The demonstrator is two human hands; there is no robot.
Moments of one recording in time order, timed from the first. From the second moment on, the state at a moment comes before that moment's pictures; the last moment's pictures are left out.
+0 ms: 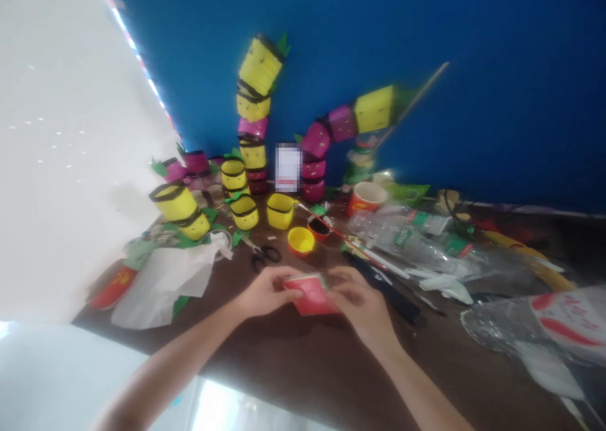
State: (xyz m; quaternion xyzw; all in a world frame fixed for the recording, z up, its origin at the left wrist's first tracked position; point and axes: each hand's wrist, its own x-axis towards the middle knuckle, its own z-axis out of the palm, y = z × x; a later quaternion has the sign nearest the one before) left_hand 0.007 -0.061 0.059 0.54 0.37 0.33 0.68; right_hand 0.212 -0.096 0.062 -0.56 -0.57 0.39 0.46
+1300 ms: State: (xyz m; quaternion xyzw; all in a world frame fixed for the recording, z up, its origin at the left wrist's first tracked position) left_hand 0.012 -0.061 0.063 0.52 0.39 0.34 0.68; right_hand 0.224 -0.100 0.068 -0.62 -0.44 0.02 0.64
